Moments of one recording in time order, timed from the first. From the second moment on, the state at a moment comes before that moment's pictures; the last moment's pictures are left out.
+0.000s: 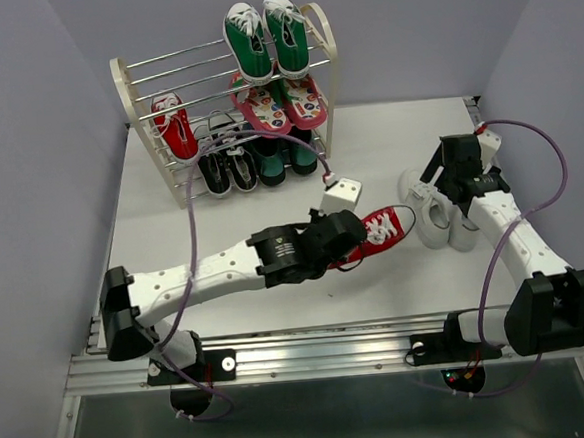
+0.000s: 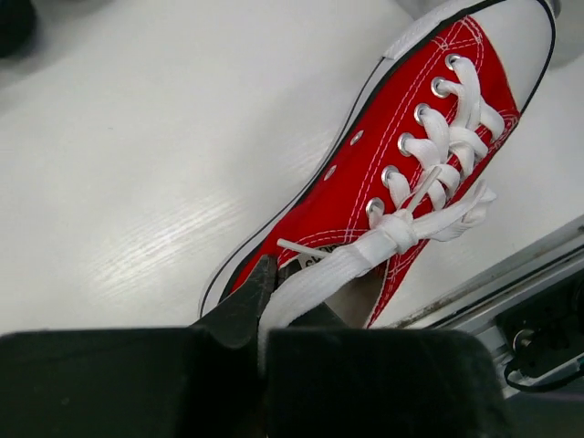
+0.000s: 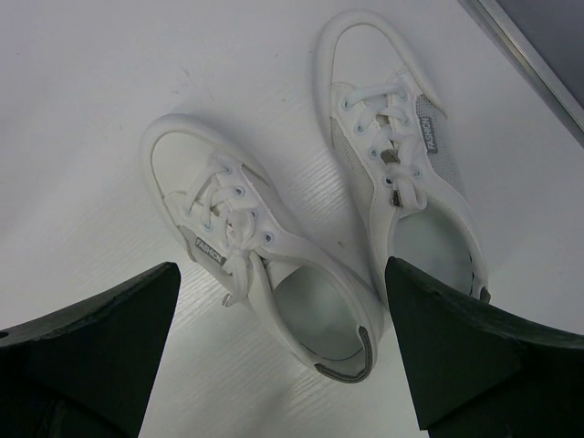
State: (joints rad) left arm -1.29 1.53 1.41 -0.69 -0.58 -0.59; right arm 0.06 1.27 1.02 -0.51 0.50 0.55
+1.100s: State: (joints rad) left arm -0.88 1.15 1.29 -0.80 -0.82 -0.92; right arm 0.06 1.27 1.02 -0.49 0.49 0.54
